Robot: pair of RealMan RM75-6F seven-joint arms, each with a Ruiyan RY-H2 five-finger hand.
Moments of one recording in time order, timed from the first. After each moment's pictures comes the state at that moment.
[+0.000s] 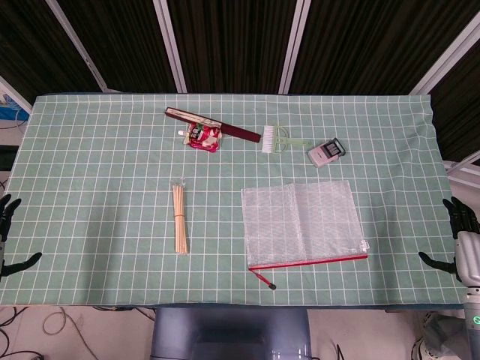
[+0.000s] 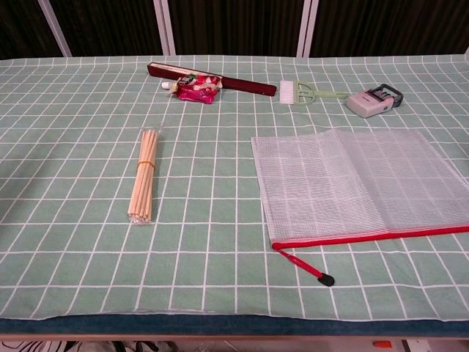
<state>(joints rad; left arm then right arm) -0.08 -1.09 -0.08 -1.61 1.44 1.49 -0.03 0.11 -1.09 0.16 -1.60 -1.31 1.39 0.09</state>
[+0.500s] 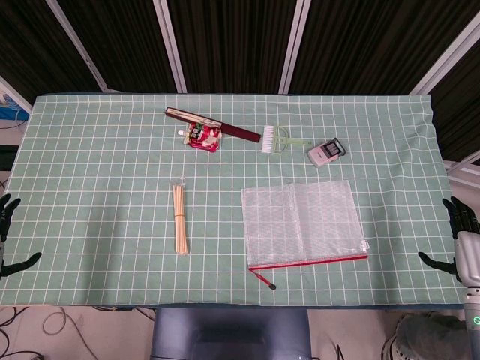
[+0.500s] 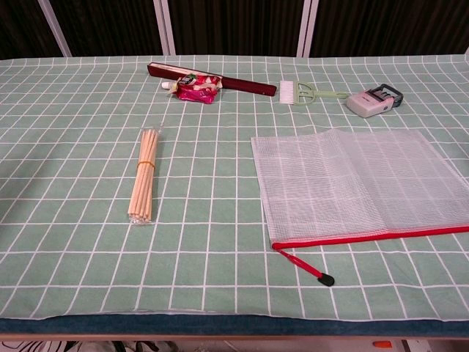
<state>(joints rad) -0.08 -1.09 -0.08 -1.61 1.44 1.49 -0.03 0.11 -1.09 0.16 -1.60 -1.31 1.39 0.09</state>
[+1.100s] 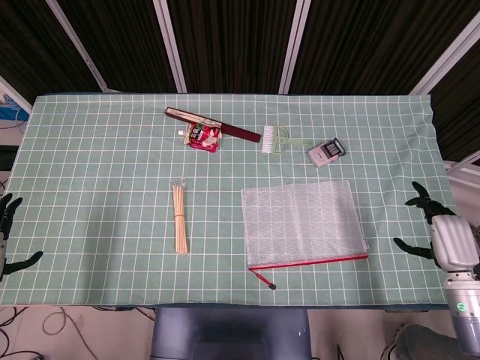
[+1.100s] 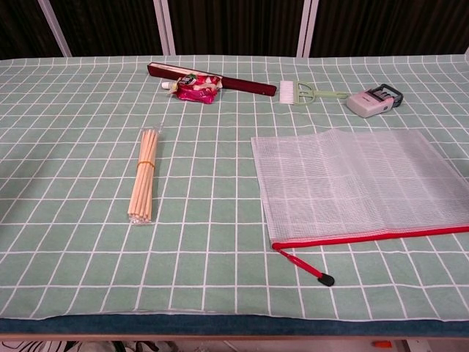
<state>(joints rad) -0.09 -1.10 -0.08 -1.62 1.42 1.47 -0.01 0.19 -1.07 0.19 -1.66 -1.45 1.38 0.14</state>
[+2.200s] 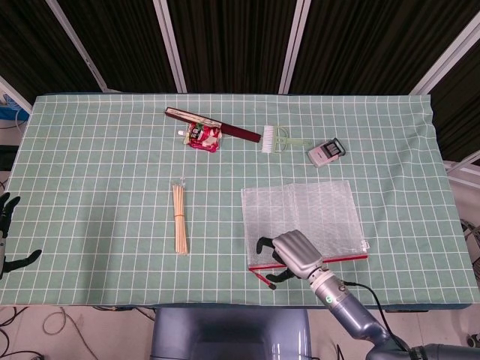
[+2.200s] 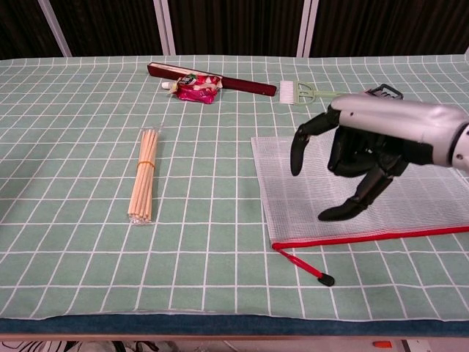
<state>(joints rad) -0.10 -1.11 -0.10 -1.62 1.38 1.45 0.01 0.57 -1.37 0.14 -1.96 -1.22 0.94 -0.30</state>
